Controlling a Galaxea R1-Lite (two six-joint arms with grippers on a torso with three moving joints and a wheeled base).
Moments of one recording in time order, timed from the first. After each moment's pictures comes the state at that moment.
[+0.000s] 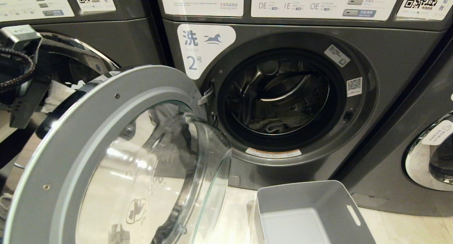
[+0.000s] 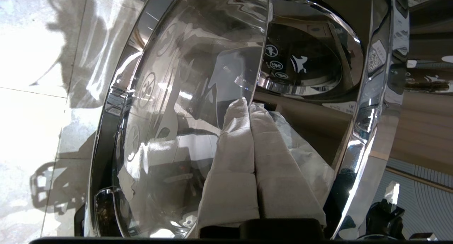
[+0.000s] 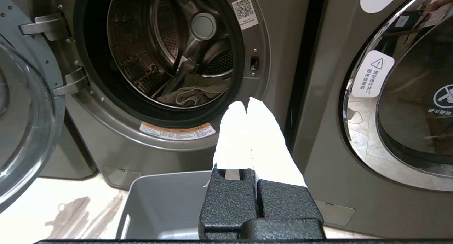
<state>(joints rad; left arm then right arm) -0.03 1.48 -1.71 0.92 -0.50 -0.41 0.00 0.00 0.00 -0.31 0.01 0.00</state>
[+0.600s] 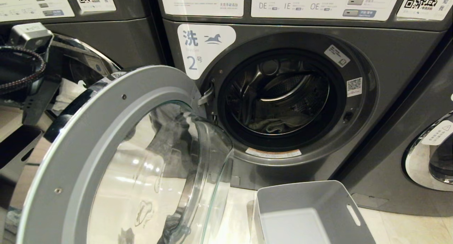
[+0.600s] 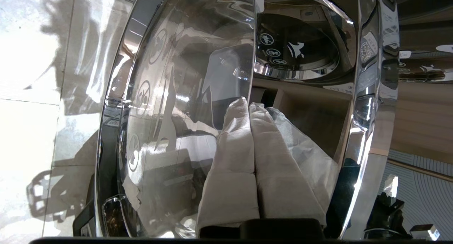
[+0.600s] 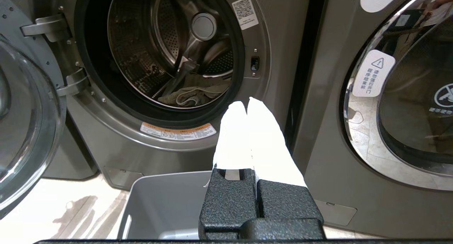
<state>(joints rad) -0.08 1.49 -1.71 0.89 -0.51 -0.41 0.00 0.00 0.00 -0.31 0.00 0.00</state>
